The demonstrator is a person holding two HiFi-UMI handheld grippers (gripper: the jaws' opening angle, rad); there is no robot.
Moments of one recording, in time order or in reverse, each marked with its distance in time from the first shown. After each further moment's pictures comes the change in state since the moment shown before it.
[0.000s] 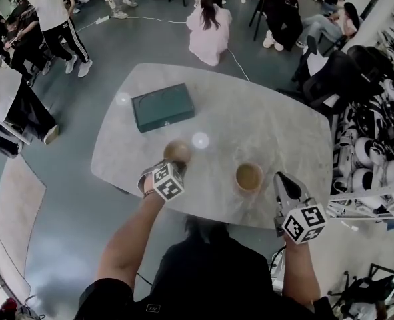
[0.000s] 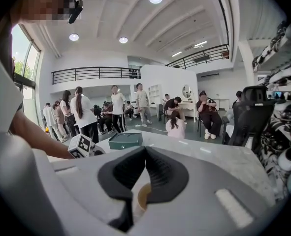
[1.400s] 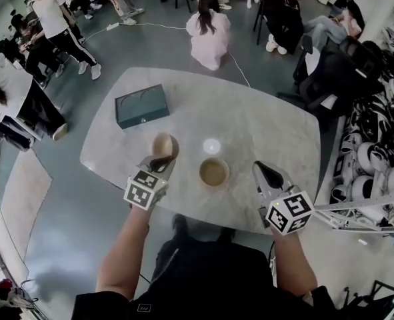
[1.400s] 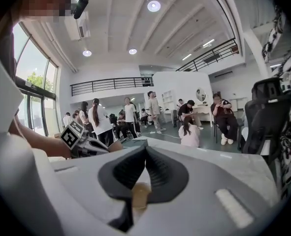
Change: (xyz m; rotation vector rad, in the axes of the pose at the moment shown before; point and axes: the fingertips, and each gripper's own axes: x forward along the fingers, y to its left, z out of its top) left arm -0.067 -0.062 0.171 -0.414 -0.282 0.217; right arm -0.053 -0.107 0.004 -0.011 -0.094 0.231
